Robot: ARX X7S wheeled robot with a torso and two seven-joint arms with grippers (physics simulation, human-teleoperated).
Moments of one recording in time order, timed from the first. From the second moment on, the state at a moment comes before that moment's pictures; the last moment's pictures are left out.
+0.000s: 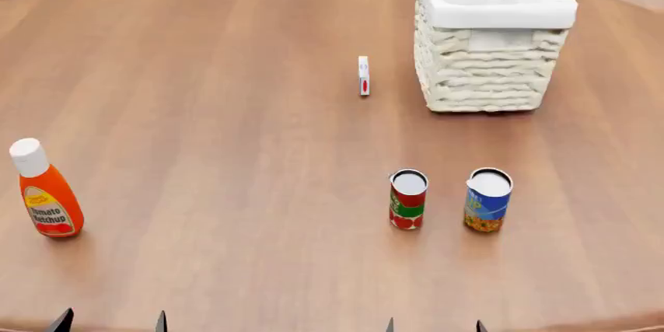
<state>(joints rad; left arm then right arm) 0.00 0.00 0.00 0.00 0.00 0.00 0.00 0.00 0.00 0.00 0.00 0.00 0.00 0.00</state>
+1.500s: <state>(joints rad) 0.06 -0.17 0.06 0.87 -0.12 -0.44 -0.19 -0.06 0.15 -0.10 -0.69 0.14 0.28 0.18</state>
